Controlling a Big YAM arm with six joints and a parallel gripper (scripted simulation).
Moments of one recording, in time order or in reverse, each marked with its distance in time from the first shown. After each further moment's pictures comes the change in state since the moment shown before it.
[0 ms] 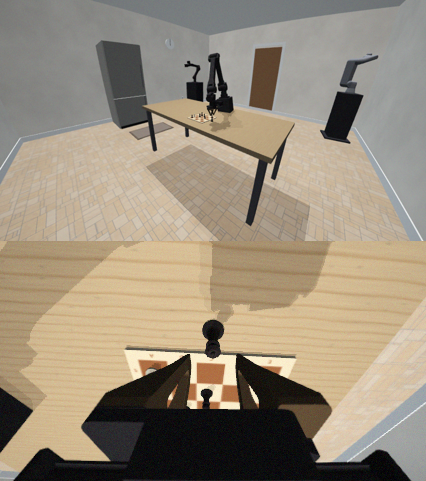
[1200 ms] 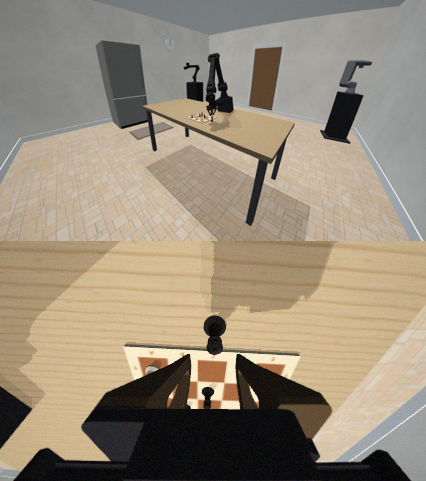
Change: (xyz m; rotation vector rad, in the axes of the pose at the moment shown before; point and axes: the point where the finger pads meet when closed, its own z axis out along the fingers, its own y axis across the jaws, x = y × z) arm 0.006 0.002 0.002 -0.006 0.002 0.001
